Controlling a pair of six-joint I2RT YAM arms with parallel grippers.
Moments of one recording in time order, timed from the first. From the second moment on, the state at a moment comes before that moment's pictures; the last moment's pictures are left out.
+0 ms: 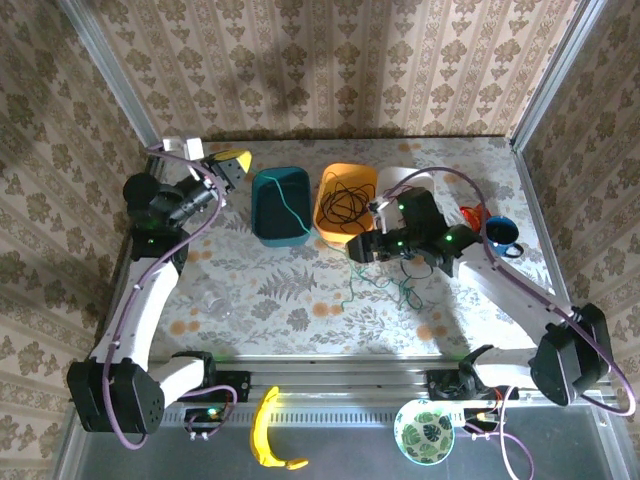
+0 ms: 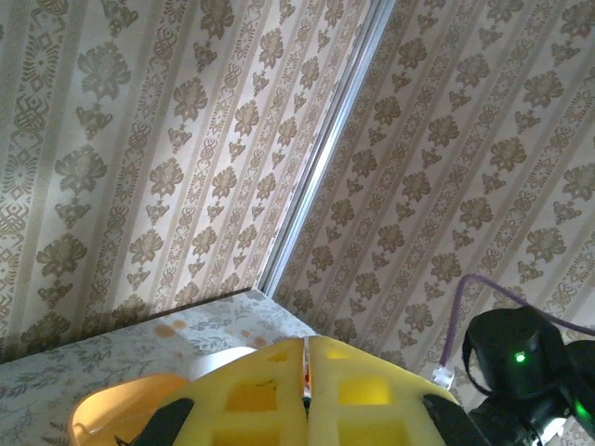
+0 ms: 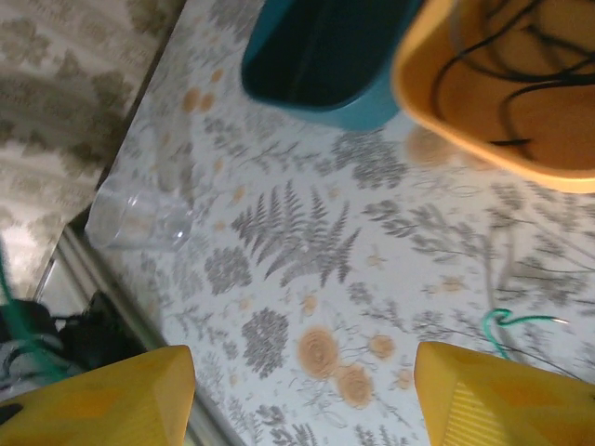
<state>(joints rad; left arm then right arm) -0.11 1.11 0.95 0.47 0.89 -0.61 0.49 1.29 0.99 -0.45 -0.51 0.36</state>
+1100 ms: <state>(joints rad) -0.14 1.13 0.95 0.43 0.90 -0.57 0.50 1.26 1.00 -0.42 -0.61 0.32</state>
